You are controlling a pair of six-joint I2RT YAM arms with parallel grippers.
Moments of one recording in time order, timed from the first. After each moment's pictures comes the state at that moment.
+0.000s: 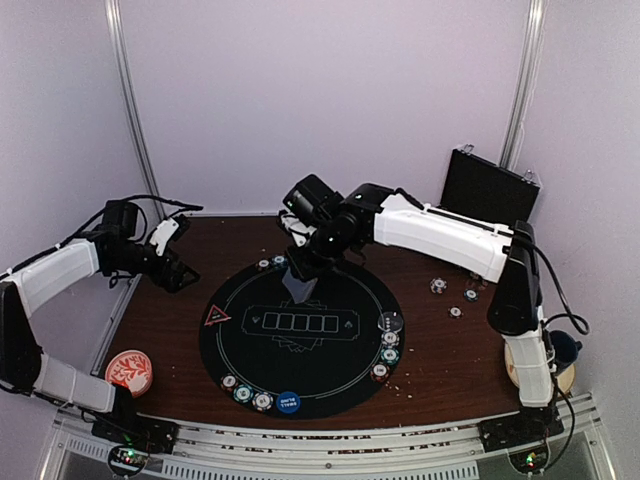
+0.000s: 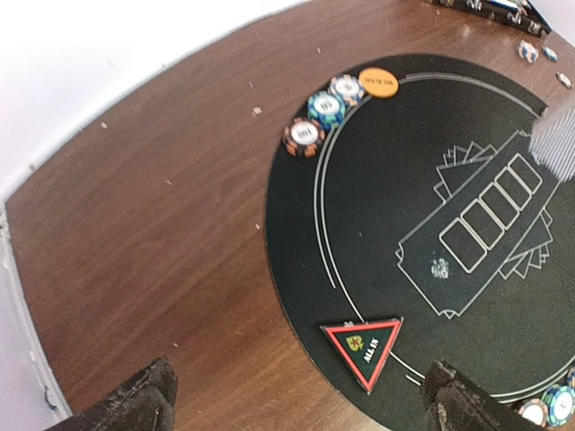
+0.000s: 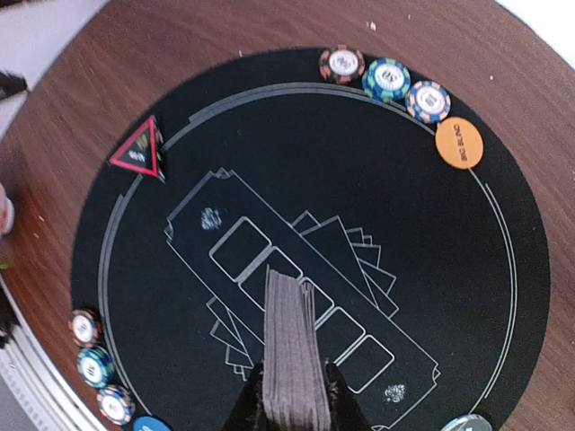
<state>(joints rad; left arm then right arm) -0.04 1.28 0.91 -0.48 0.46 0.50 0.98 2.18 2.14 -0.92 0.07 0.28</state>
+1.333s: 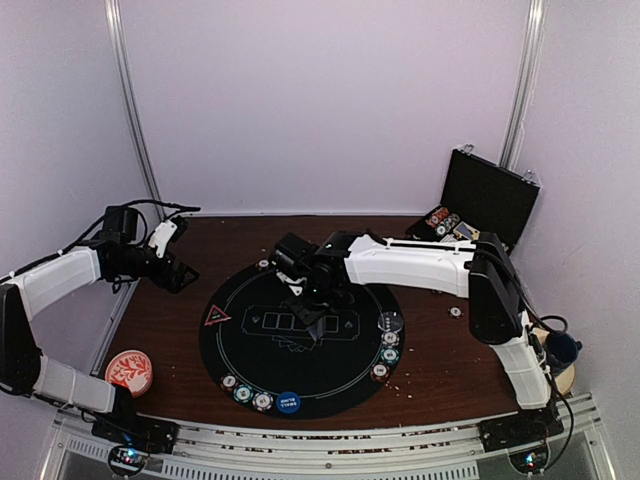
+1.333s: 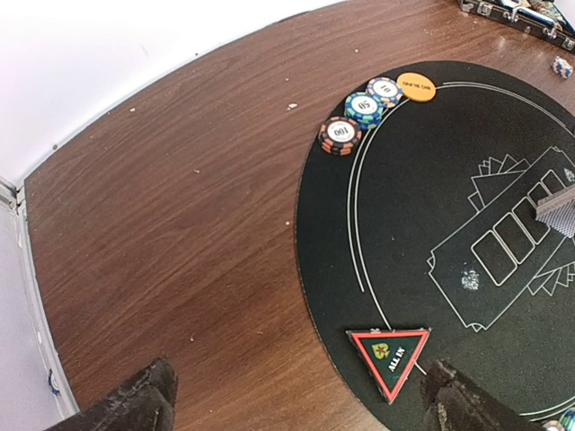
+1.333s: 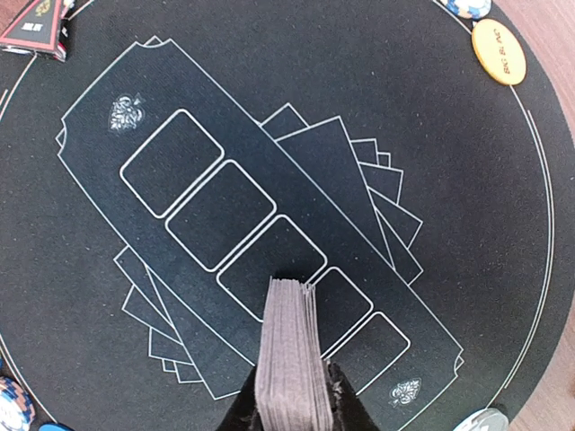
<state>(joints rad) -0.04 1.28 0.85 -0.36 0.39 0.43 1.04 2.27 1.99 -0.90 0.21 0.24</state>
